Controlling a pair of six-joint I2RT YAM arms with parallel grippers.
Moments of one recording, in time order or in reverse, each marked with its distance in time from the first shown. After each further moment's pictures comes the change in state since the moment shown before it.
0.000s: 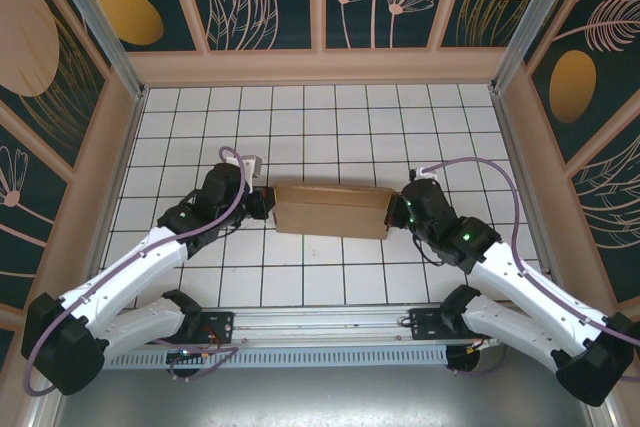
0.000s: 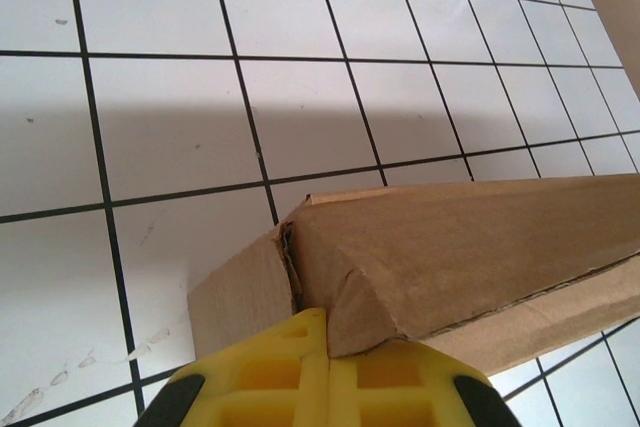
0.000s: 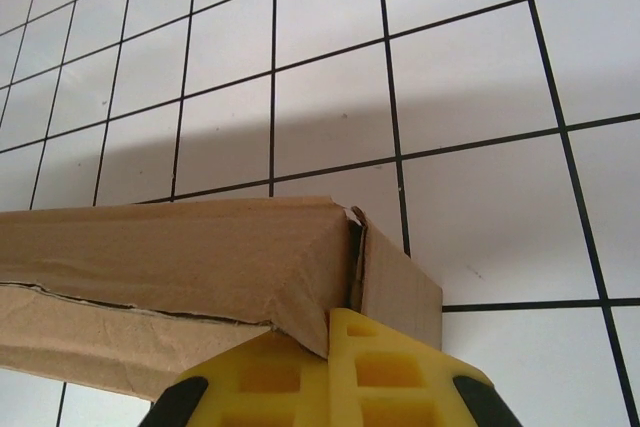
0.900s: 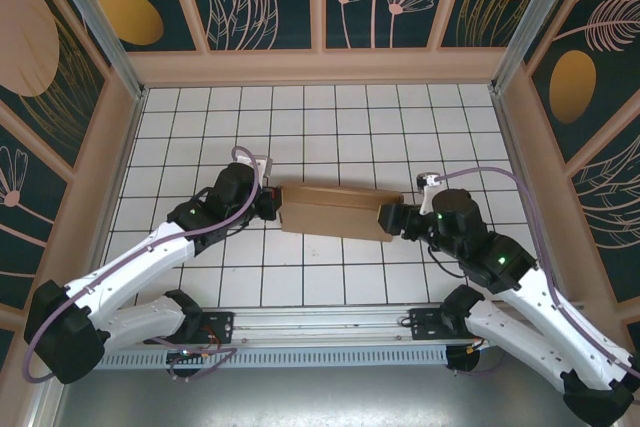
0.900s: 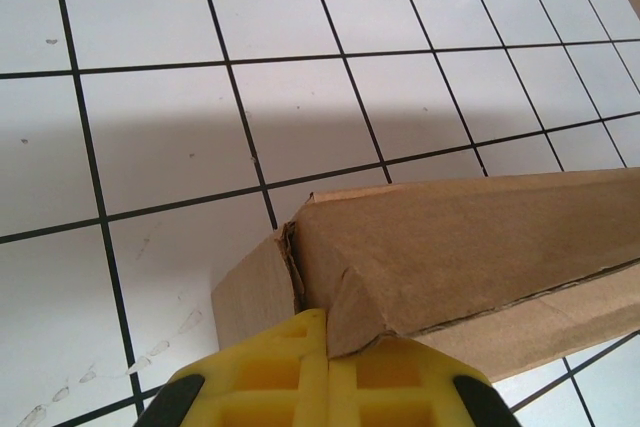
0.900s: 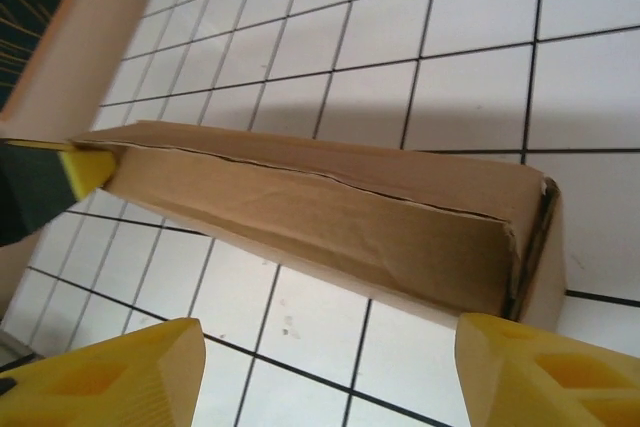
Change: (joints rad) left arm -0.074 0.047 0.045 -0.020 -0.079 0.035; right arm -0.002 -0.228 0.055 -0.088 -0.237 -0.114
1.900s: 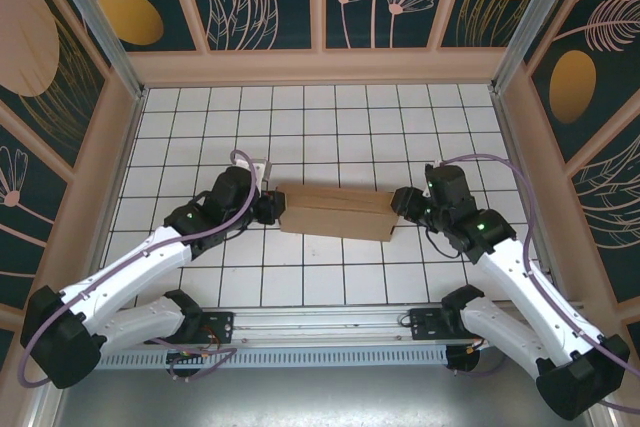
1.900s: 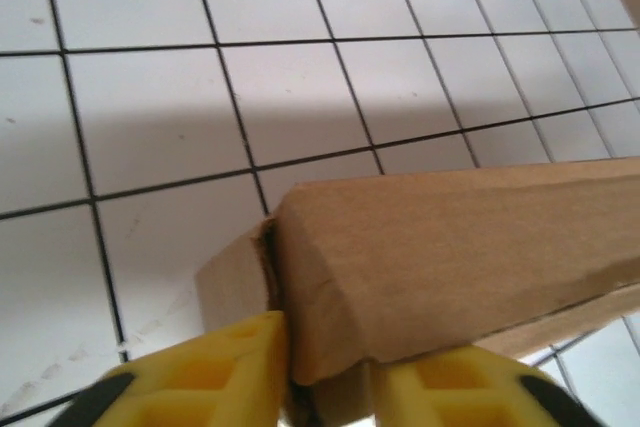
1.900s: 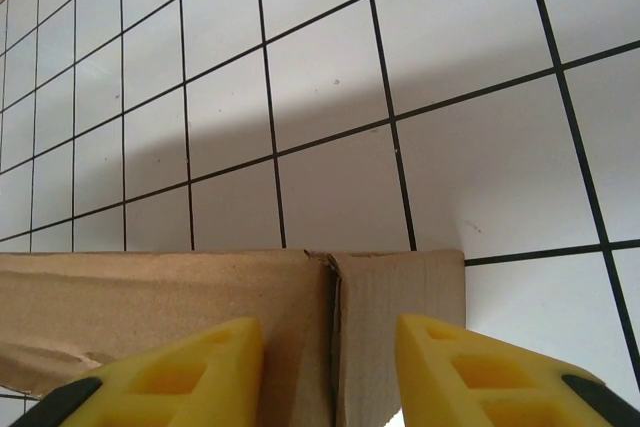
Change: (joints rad) left arm -0.011 -0.043 -0.016 -0.021 0.021 -0.017; right arm -0.244 0.224 0.008 -0.020 -0.058 0.101
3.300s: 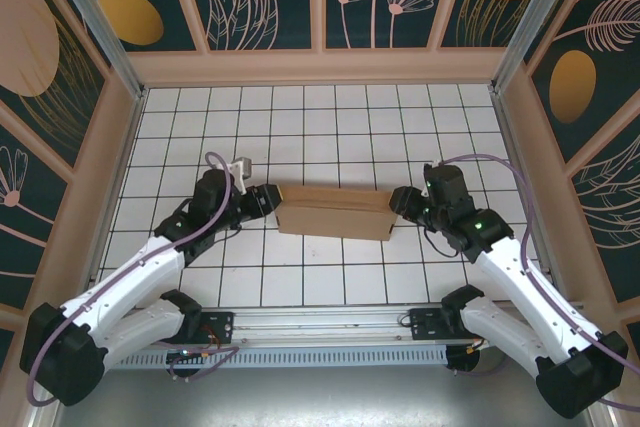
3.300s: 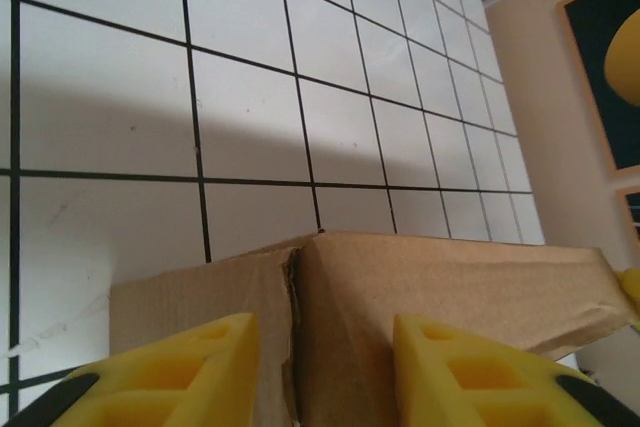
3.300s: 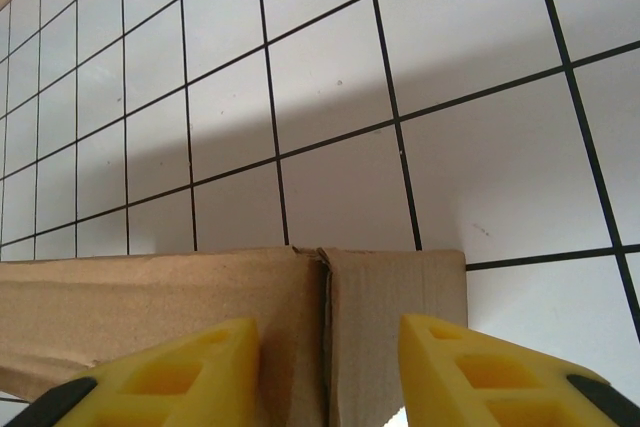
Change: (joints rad) left arm 0.144 -0.082 -0.161 0.236 0.192 -0.261; right arm 0.000 0.004 -0.018 0.029 -0.004 0.012
